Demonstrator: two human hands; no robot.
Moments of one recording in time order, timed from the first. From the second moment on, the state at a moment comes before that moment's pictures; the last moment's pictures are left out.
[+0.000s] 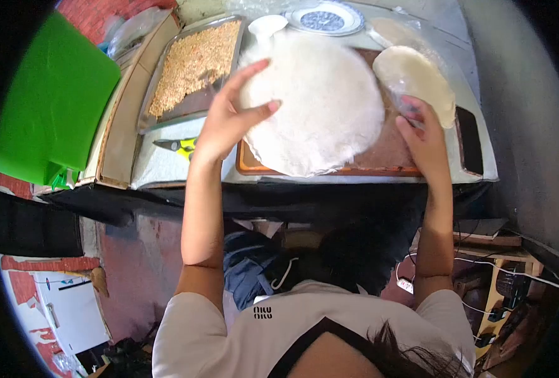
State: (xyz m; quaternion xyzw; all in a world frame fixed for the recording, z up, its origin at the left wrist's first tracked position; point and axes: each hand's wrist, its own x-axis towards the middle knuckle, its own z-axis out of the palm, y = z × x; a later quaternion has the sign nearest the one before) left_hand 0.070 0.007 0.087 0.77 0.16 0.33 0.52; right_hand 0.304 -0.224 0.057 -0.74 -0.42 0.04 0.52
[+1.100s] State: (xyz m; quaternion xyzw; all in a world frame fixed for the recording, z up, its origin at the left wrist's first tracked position) left_hand 0.011 -0.023 0.019 0.57 0.31 0.37 0.66; right_hand 0.150 -0.124 0.021 -0.63 -0.61 0.01 0.48
